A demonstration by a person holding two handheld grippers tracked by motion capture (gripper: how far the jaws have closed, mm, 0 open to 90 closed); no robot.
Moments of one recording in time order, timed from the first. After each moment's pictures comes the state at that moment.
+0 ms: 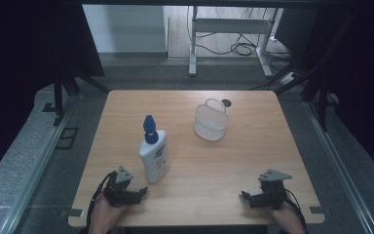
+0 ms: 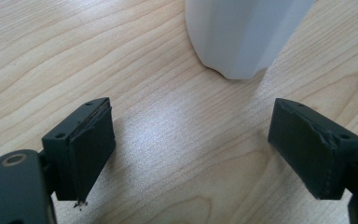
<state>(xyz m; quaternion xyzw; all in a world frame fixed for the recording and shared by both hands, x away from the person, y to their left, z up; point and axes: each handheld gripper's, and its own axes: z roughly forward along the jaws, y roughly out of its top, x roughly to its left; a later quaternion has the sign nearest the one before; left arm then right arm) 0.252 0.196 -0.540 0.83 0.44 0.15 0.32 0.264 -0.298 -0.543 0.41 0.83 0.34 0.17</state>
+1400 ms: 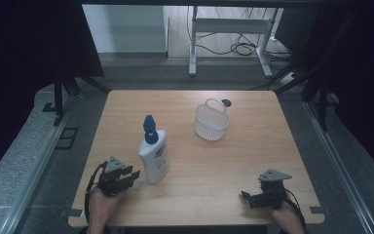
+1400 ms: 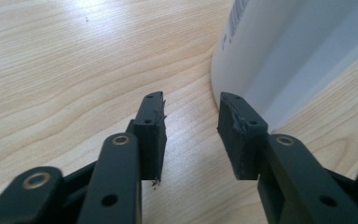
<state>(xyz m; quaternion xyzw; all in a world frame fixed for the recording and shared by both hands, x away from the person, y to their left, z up) 0.270 0.213 -0.519 0.79 0.46 0.16 0.38 0.264 -0.298 -0.543 0.41 0.83 0.34 0.17</state>
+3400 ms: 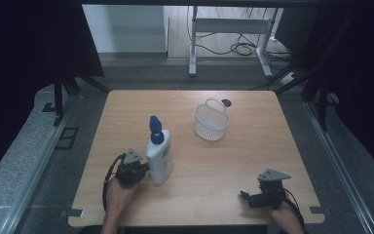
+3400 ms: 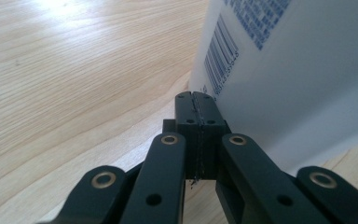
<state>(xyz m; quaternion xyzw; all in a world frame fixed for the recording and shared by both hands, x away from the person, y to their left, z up) 0.300 0.170 -0.522 0.81 0.42 0.14 0.39 0.265 -0.295 -0.543 0.41 0.83 0.34 0.17</state>
